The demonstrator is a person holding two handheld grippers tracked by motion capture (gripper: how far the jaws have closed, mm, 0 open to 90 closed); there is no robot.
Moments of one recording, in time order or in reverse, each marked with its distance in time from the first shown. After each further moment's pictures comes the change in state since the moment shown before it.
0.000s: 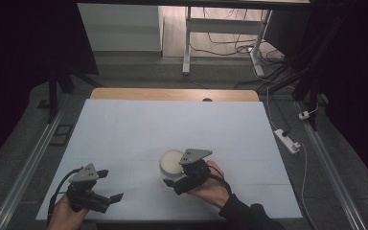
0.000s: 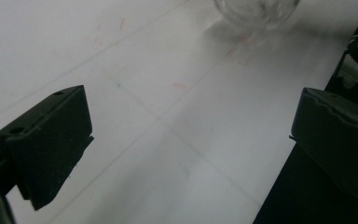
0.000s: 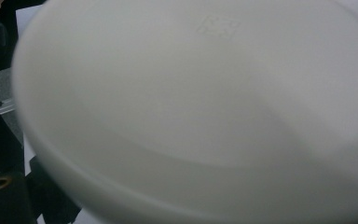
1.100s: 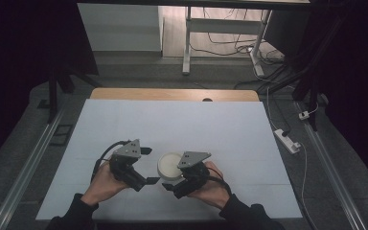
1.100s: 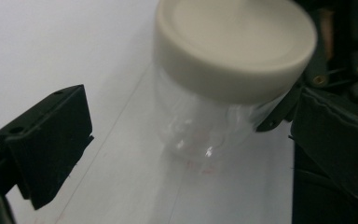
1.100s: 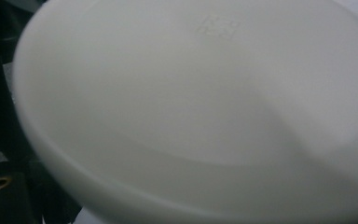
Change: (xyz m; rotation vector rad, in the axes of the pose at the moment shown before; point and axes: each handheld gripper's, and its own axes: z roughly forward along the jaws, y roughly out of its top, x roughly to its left) left arm -0.016 0.111 0.062 -0.006 -0.241 0.337; right arm 0.008 0.001 -0.001 -0.006 0.041 -0.052
